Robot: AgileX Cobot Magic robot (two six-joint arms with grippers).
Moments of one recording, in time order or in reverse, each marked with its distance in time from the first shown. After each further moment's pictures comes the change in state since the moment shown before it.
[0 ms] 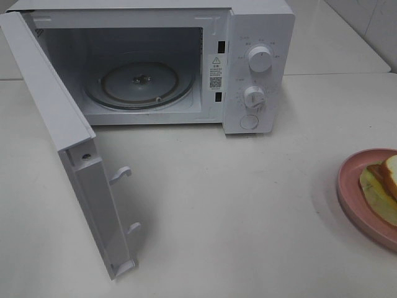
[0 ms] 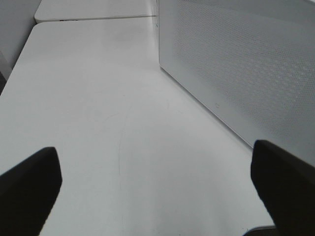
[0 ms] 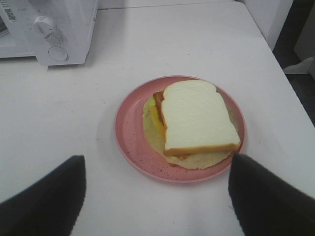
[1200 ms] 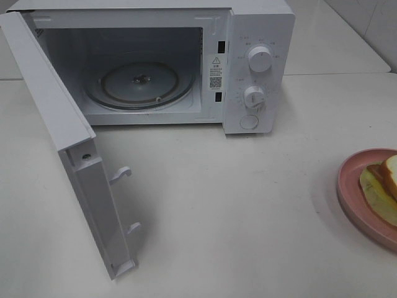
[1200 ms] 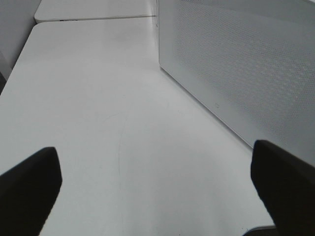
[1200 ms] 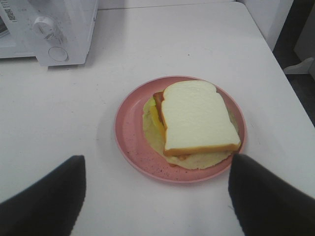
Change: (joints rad) left arm 0.000 0.000 0.000 -0.001 0.000 0.000; right arm 0.000 0.000 0.000 0.000 -0.001 0.000
